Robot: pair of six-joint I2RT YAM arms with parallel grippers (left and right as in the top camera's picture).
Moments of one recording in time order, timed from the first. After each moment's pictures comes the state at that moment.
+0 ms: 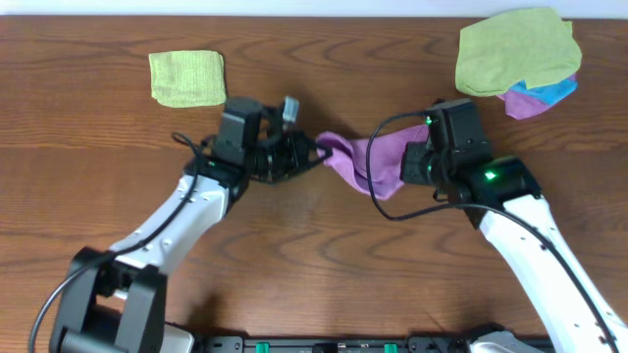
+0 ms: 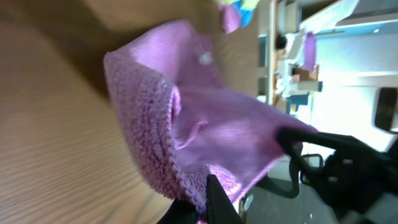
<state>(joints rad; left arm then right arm) -0.35 1.59 0.93 0.02 0.84 -0.87 0.32 1.33 1.11 -0.76 0.07 0.42</state>
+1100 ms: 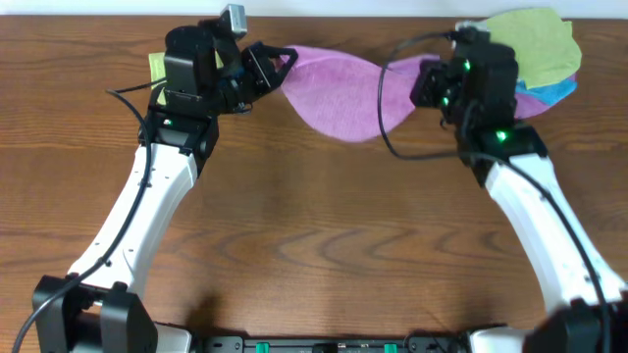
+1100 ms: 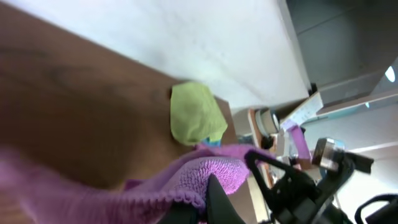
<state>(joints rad) -0.21 1.57 1.26 0.00 0.60 -0.87 0.17 1.54 1.25 -0.20 -0.07 0.34</state>
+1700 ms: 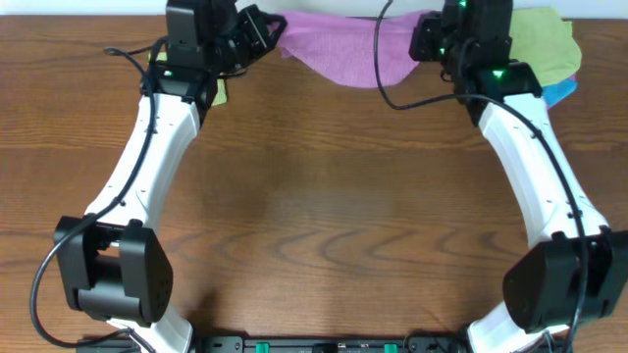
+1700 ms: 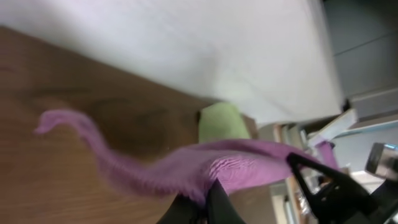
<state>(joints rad) -0.16 1.80 1.56 -0.19 0.57 -0.77 0.15 1.78 1.61 -0.38 -0.07 0.20</state>
